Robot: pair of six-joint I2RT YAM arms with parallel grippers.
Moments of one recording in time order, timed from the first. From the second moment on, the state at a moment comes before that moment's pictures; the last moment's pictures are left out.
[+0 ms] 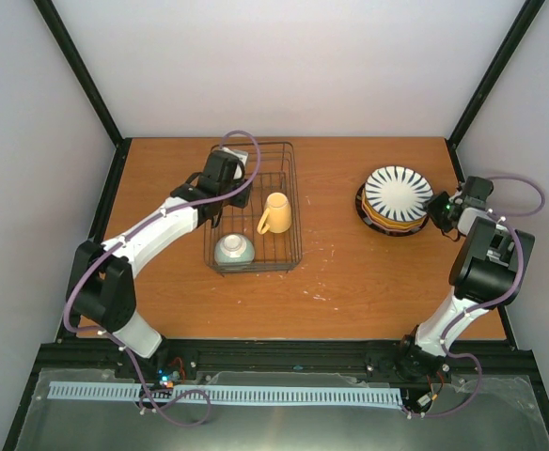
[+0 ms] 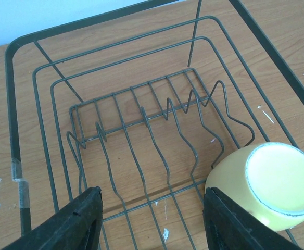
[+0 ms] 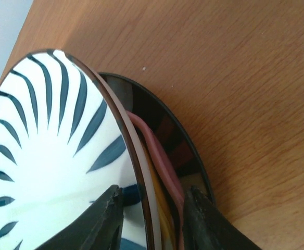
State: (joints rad) left arm -0.49 1.59 1.24 -0.36 -0.18 -0.12; right arm -0.42 1.81 1.05 -0.13 -0.43 0.53
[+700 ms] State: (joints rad) left arm -0.49 1.61 1.26 -0.37 -0.18 -0.12; right arm -0.43 1.81 1.06 -0.11 -0.46 0.52
